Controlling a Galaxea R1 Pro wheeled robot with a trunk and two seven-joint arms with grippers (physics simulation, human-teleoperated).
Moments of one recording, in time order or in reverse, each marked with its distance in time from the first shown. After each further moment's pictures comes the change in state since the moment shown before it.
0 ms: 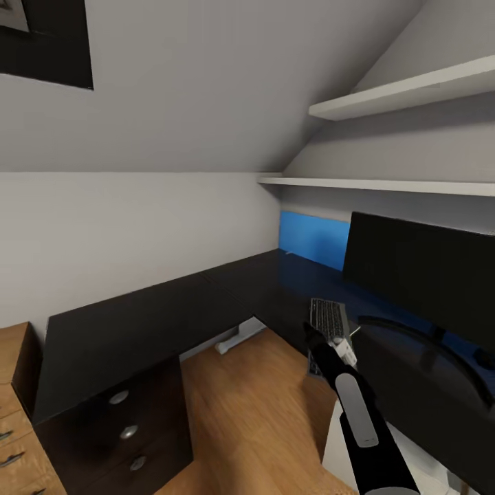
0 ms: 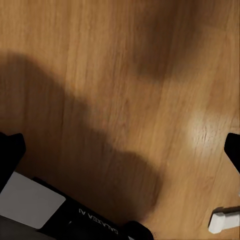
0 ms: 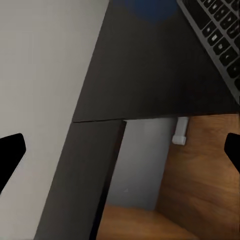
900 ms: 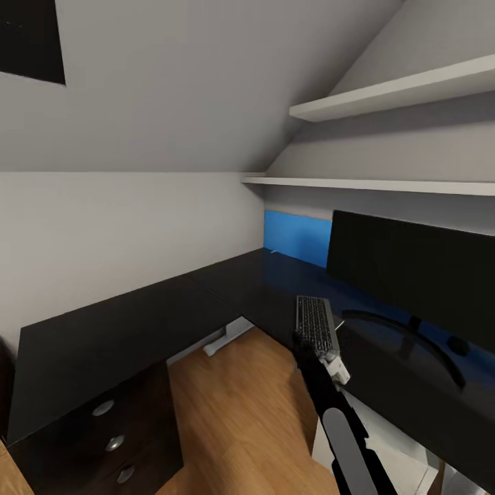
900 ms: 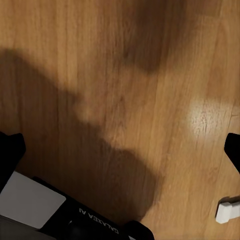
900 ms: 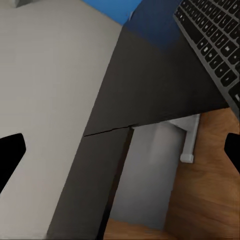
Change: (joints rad) left arm 0.000 -0.001 -0.002 0.000 -0.001 0.000 -0.001; right arm 0.189 0.001 0.206 -0.173 -0.029 -0.194 0.001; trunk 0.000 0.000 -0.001
